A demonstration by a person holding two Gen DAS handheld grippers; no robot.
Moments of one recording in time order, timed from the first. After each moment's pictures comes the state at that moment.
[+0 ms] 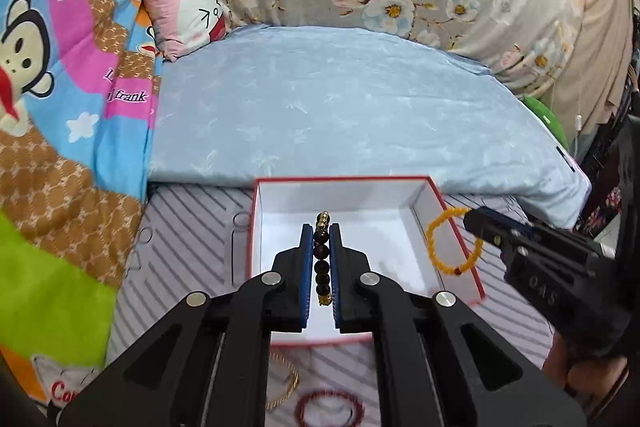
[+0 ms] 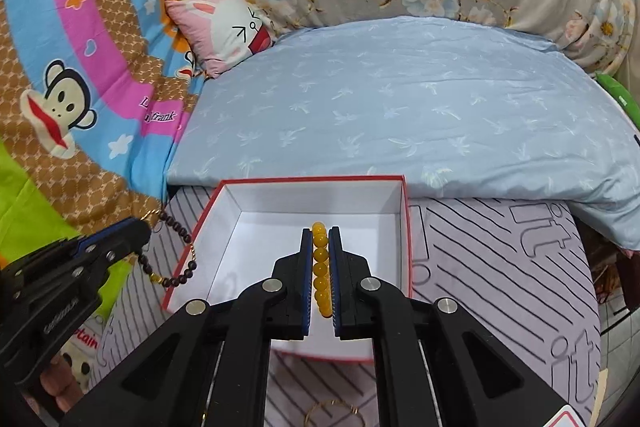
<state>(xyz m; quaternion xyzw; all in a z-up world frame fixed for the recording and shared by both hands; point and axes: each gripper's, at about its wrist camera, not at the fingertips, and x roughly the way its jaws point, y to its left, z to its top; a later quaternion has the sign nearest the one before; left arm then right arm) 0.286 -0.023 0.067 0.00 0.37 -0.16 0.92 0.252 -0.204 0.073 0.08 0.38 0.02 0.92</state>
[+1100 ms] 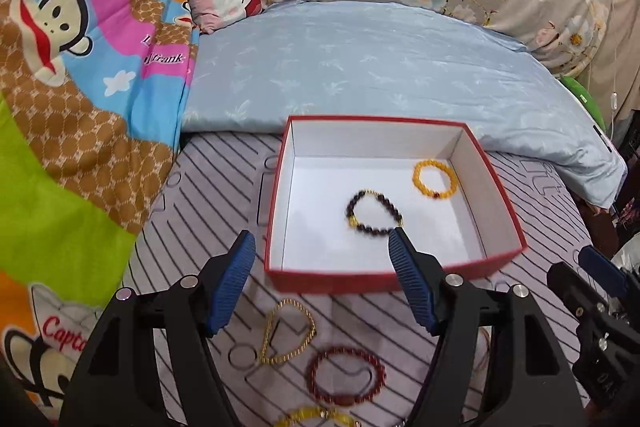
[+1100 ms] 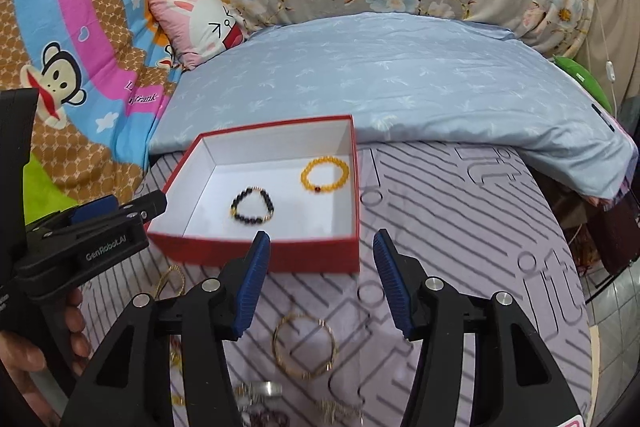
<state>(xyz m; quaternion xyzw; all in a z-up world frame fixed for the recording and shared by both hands) 0.230 -0.021 0.029 0.02 0.39 -0.08 0.92 0.143 -0.206 0.049 0.07 0.37 -0.04 0.93</state>
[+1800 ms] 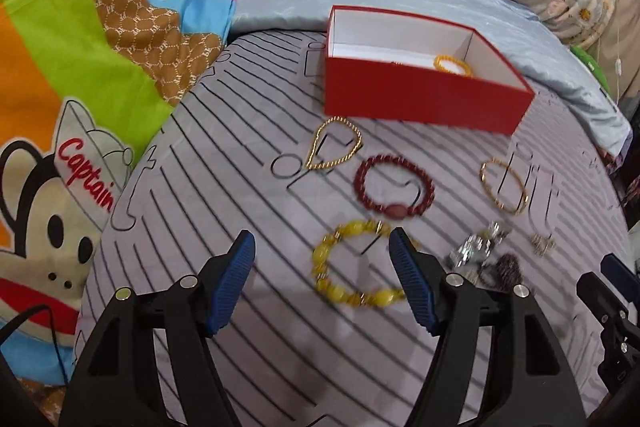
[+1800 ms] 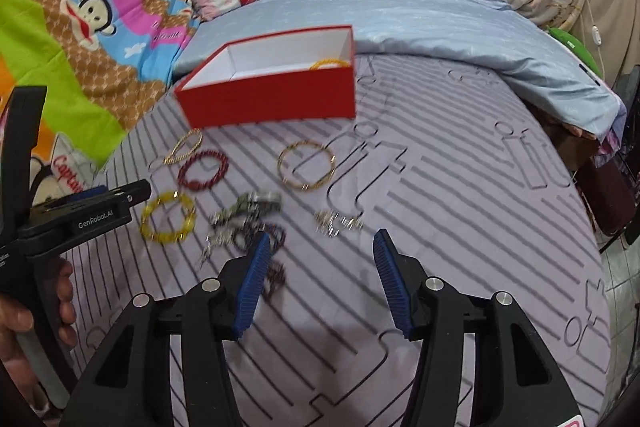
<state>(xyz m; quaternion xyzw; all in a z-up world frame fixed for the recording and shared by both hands) 0.109 0.026 -0.040 0.02 0.44 -0.05 0.90 0.014 -0.183 -0.013 0.05 0.41 -0.02 0.91</state>
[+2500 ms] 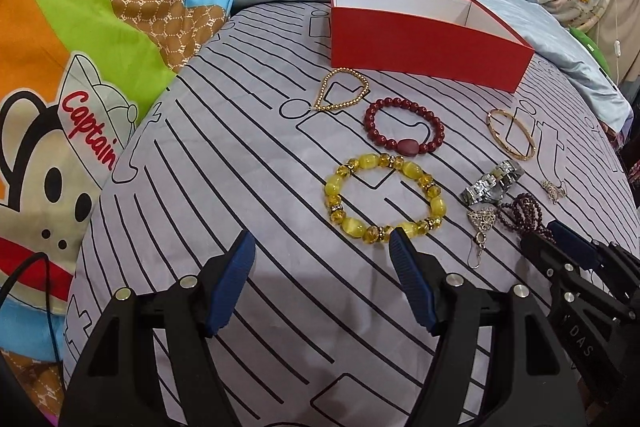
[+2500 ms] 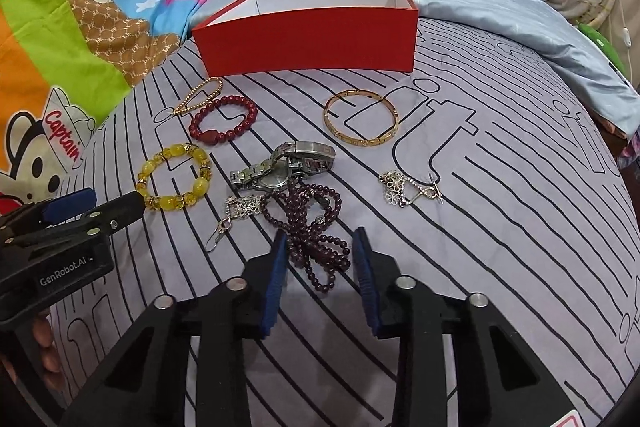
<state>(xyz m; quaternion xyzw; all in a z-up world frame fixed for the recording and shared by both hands) 0.086 0.034 -0.061 0.02 0.46 -0.05 0.89 0.040 -0.148 -0.057 0.04 0.45 0.00 0.89</state>
